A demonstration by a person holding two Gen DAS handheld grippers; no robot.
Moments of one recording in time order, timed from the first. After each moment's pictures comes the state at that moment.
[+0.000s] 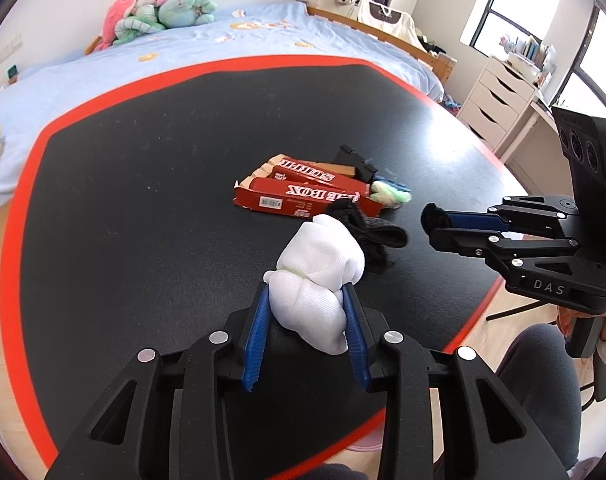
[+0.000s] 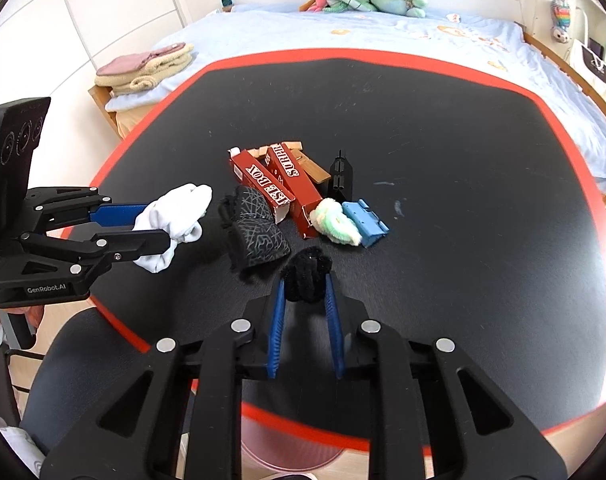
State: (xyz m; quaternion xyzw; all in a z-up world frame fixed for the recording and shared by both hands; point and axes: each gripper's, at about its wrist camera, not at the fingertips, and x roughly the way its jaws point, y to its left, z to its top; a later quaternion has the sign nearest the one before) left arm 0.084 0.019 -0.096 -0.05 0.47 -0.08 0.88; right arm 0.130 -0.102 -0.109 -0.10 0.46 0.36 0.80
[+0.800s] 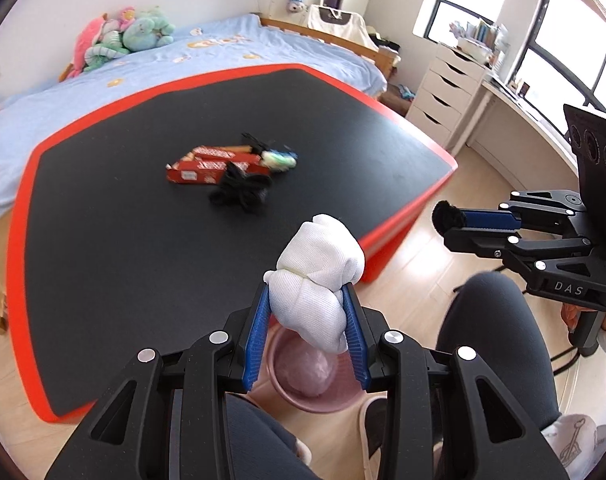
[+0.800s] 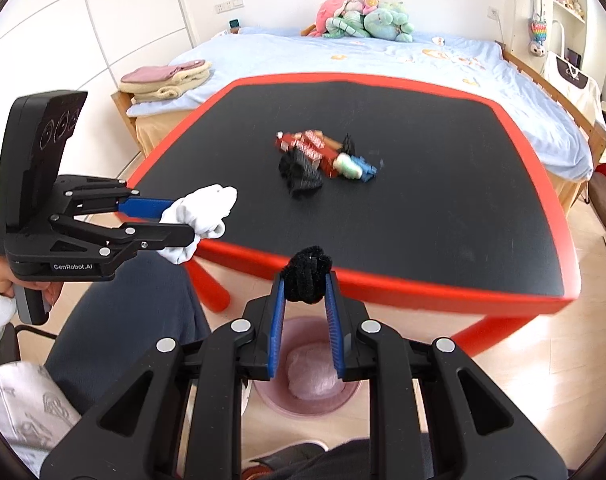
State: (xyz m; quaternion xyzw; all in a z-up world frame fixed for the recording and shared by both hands) left arm 0.004 -0.045 -0.066 -0.03 0.46 -0.14 0.88; right arm 0.005 -0.178 -0.061 -0.10 0.43 0.36 0.82
